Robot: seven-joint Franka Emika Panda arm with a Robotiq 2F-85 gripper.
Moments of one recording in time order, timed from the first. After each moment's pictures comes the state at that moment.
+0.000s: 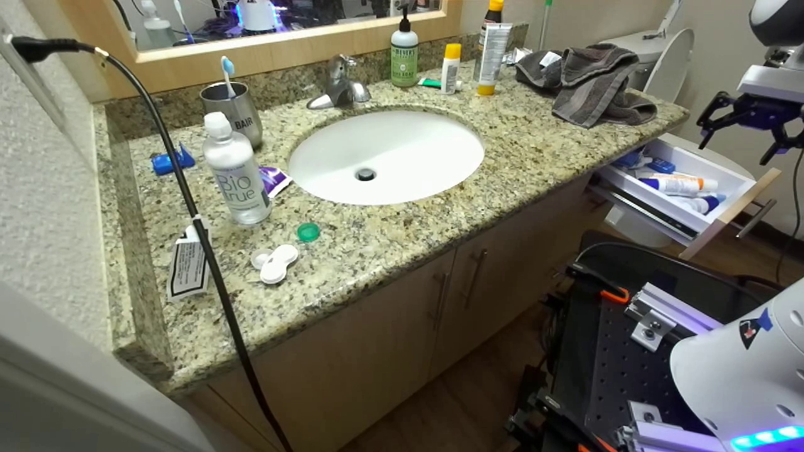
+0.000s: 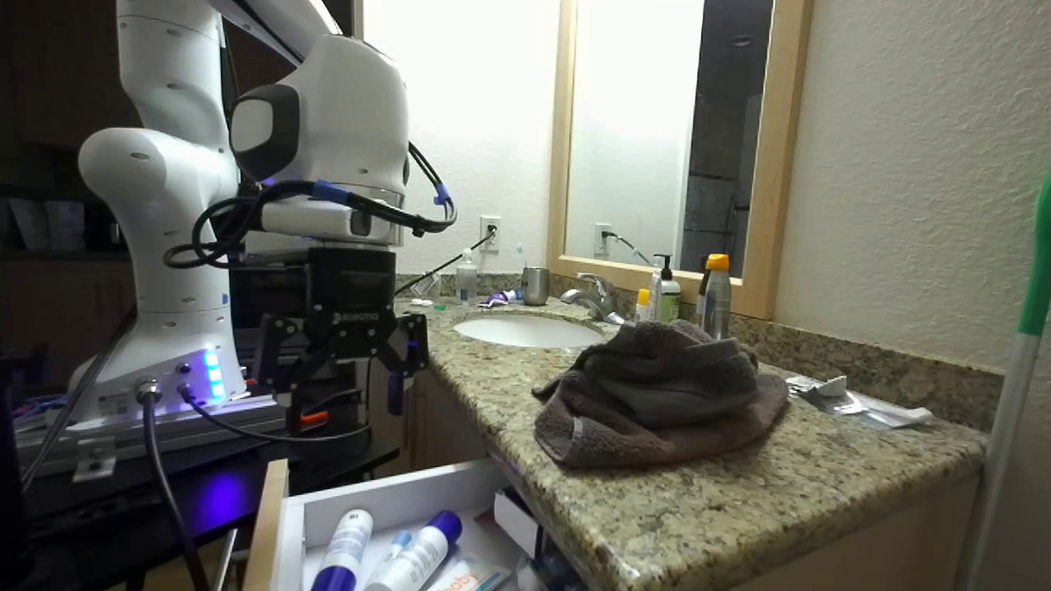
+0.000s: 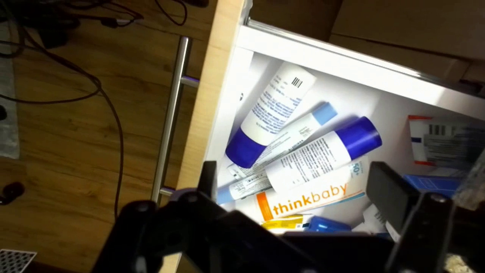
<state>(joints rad) -0.75 0.03 -0.81 -2.60 -0.16 2.68 0.33</state>
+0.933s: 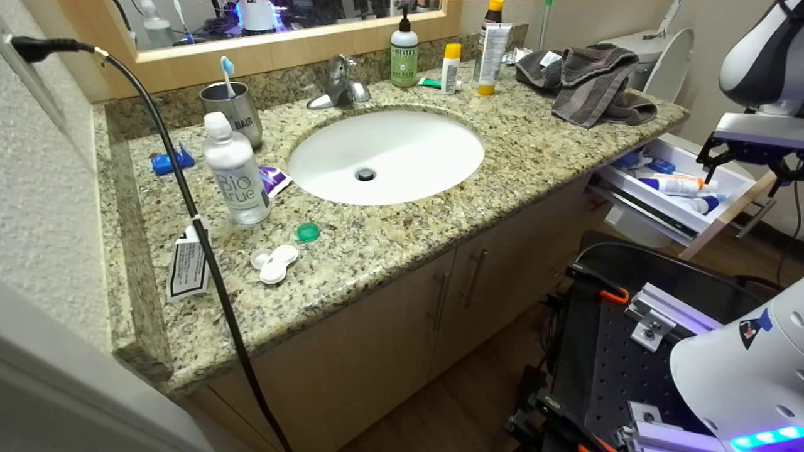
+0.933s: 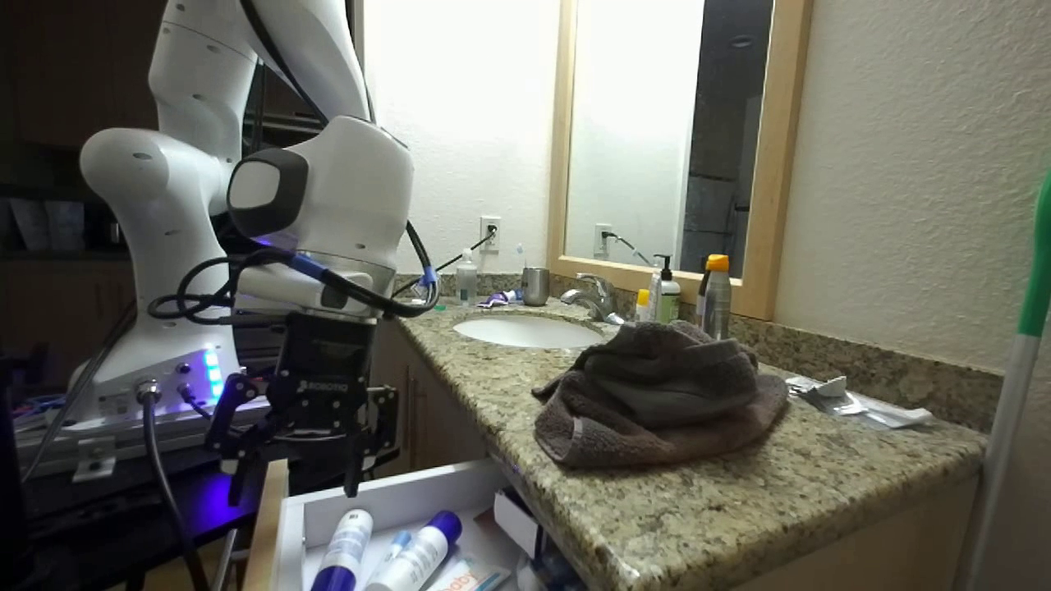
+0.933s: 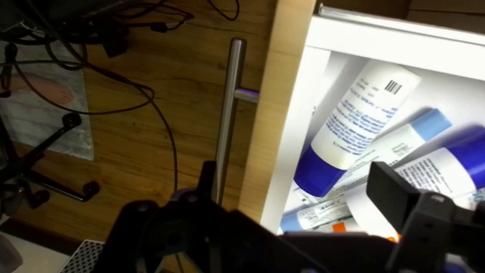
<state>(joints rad) -0.73 0.29 -0.83 -2.60 -0.21 2.83 0.50</state>
